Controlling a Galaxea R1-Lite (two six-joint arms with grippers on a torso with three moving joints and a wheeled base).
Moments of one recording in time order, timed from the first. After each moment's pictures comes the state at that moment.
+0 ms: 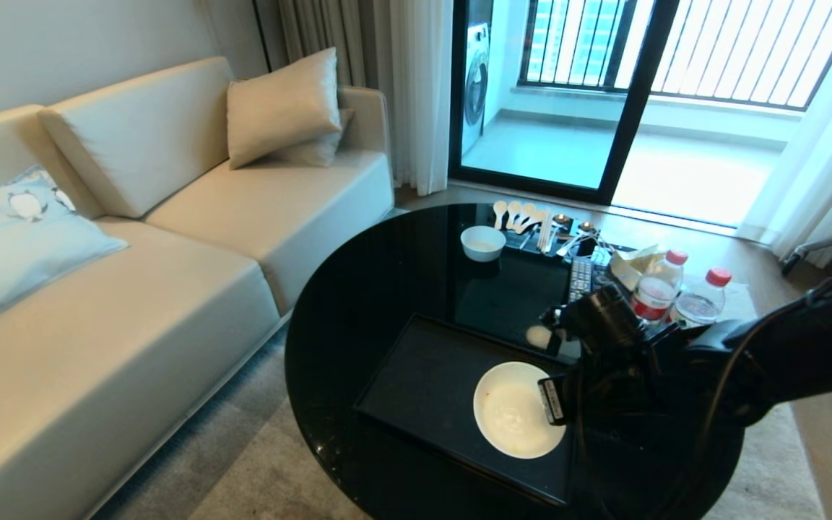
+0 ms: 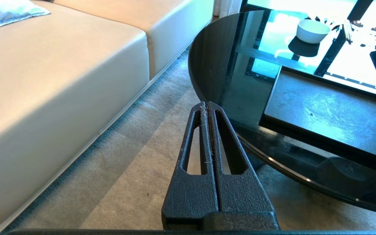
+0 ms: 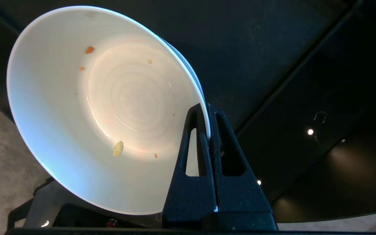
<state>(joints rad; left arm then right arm) 0.00 0.00 0.00 -0.01 0.01 -0.09 0.56 1.94 -0.93 -0.10 -0.13 0.27</state>
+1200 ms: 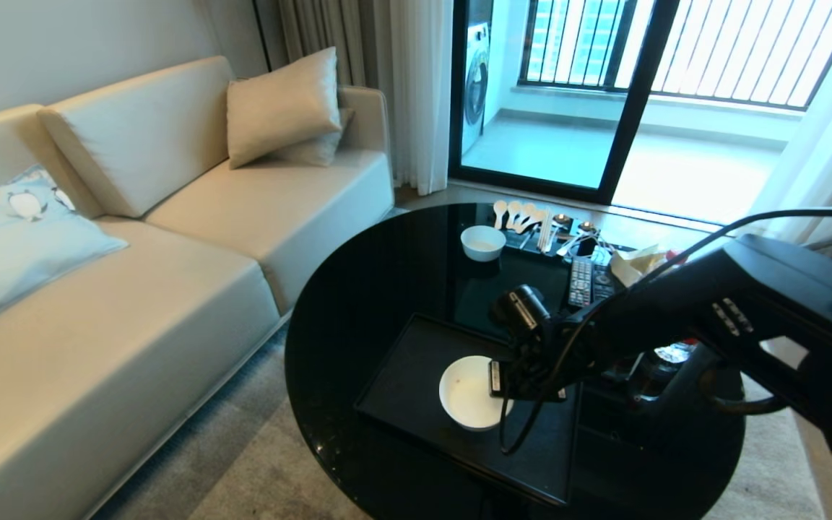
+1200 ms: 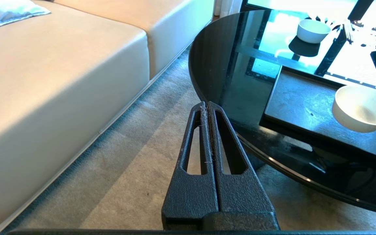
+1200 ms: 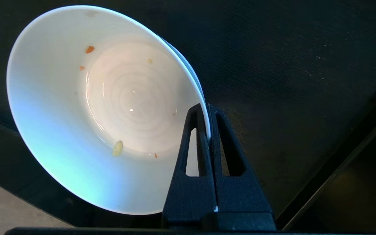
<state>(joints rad) 0.00 0.00 0.00 -0.01 0.01 -0.09 0.56 2.30 -1.38 0.11 -0.13 0.52</state>
